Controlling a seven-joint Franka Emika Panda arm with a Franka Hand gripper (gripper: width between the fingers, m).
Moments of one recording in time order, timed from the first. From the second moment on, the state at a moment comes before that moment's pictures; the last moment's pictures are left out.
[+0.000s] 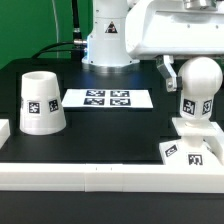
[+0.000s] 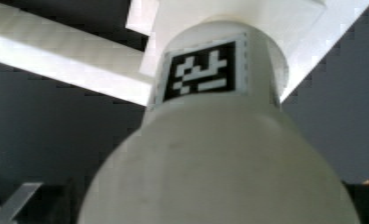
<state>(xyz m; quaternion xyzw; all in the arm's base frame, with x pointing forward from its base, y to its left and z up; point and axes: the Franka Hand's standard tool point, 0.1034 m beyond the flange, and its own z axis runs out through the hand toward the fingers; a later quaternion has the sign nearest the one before) 0.622 0.091 0.126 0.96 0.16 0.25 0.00</state>
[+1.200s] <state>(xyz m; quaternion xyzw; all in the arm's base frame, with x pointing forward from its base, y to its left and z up) 0.610 0.095 0.134 0.98 0.18 0.02 -0.01</state>
